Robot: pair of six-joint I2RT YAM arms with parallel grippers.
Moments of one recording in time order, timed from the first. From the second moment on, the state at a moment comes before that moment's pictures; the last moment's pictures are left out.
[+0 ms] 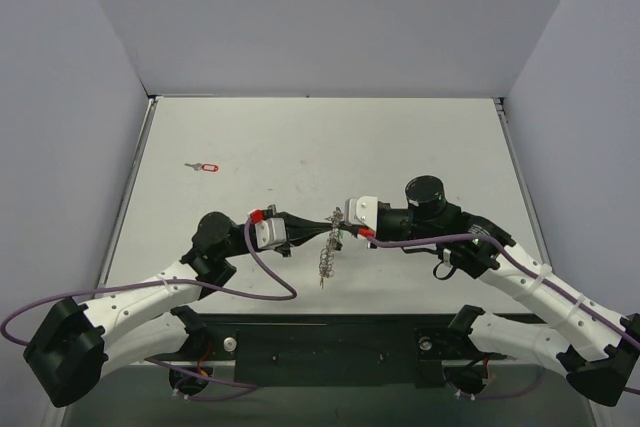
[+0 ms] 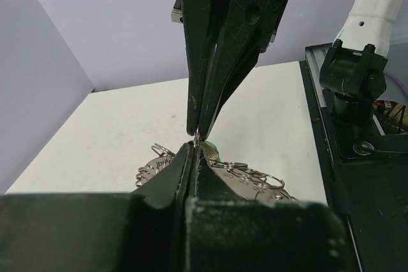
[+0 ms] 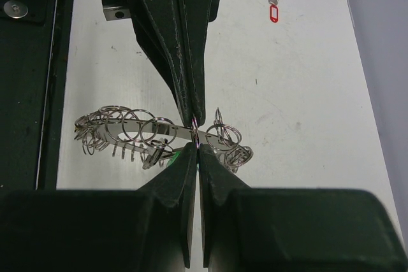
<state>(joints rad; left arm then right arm) -0.78 0.99 0.45 0.81 0.65 0.10 0.84 0.95 0.94 -0.40 -0.46 -0.63</state>
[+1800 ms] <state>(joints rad) -0.80 0.99 0.46 0.71 0.64 0.14 0.85 0.96 0.94 -0.40 -0.48 -0.59</state>
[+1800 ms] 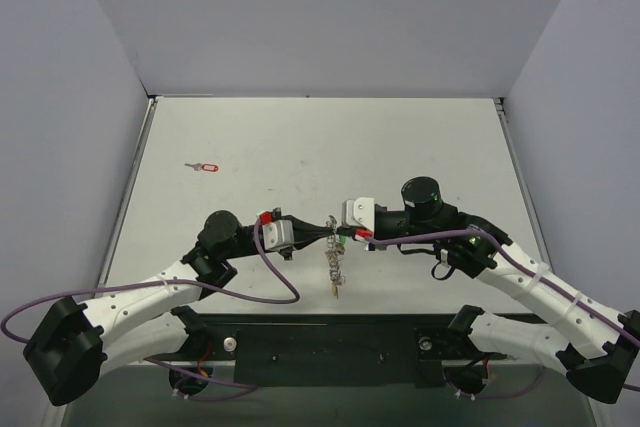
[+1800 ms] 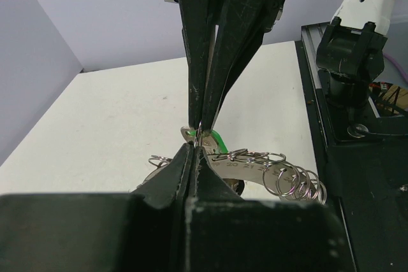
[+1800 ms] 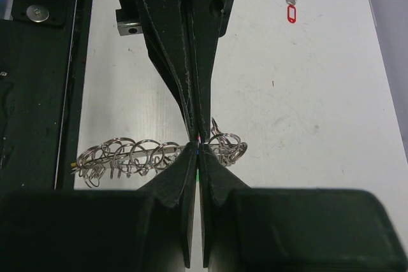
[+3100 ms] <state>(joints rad) -0.76 1.12 0.34 1.18 0.49 -0.41 0.85 0.93 0.93 -0.42 -0.43 -0.70</state>
